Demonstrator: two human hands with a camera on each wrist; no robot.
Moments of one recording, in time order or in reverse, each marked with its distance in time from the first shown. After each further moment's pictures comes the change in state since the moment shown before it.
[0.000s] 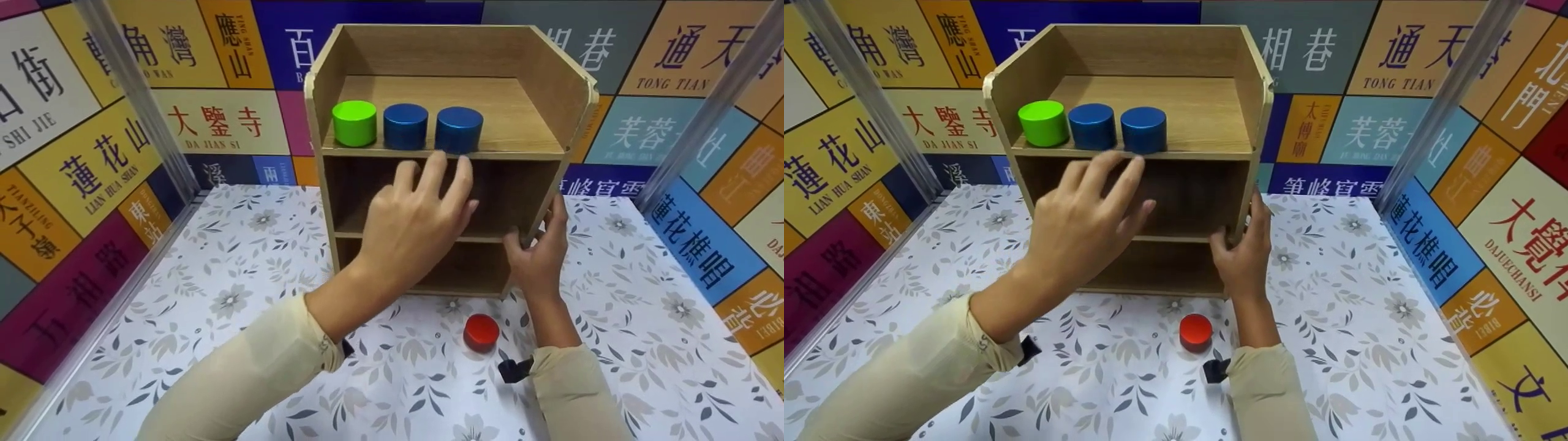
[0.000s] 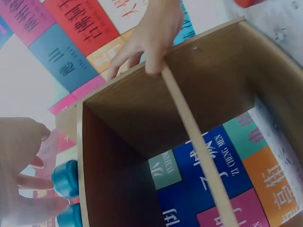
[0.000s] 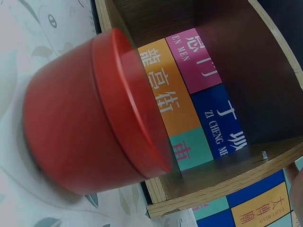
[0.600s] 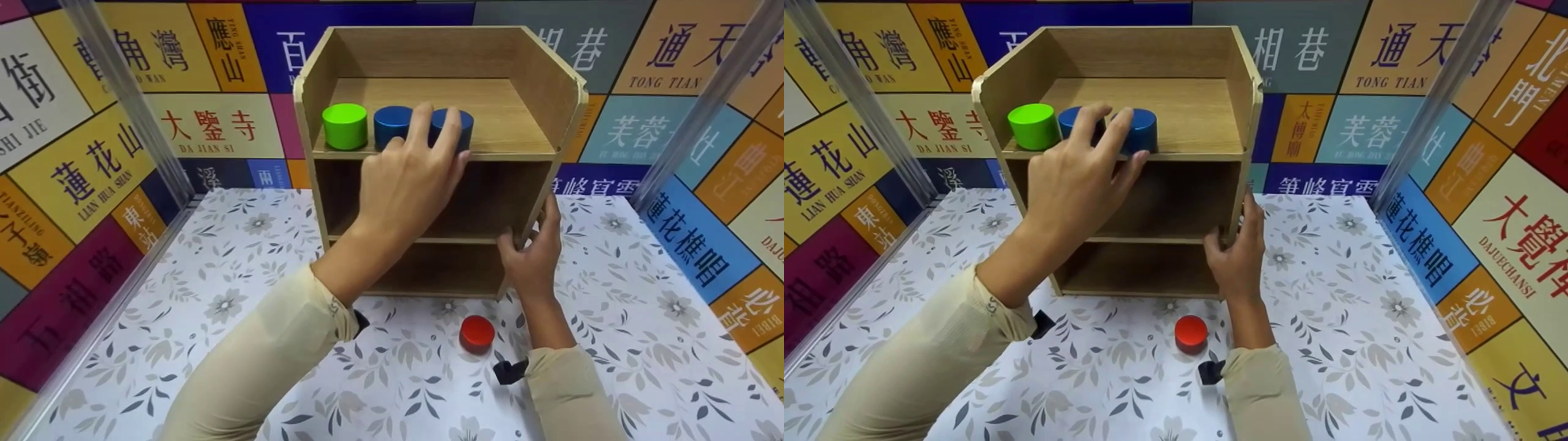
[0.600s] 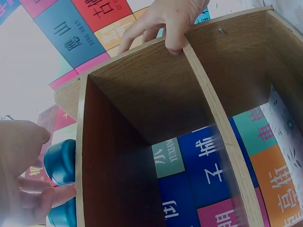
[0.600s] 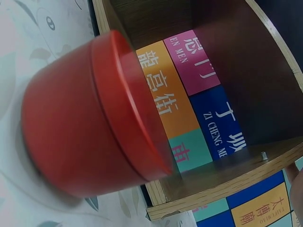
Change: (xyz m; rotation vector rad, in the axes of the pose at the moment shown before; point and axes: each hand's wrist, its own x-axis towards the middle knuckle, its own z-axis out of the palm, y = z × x) left_hand 0.043 -0.012 0.013 -0.027 -0.176 -0.169; right_hand 0.000 0.009 0.000 0.012 0.008 0.014
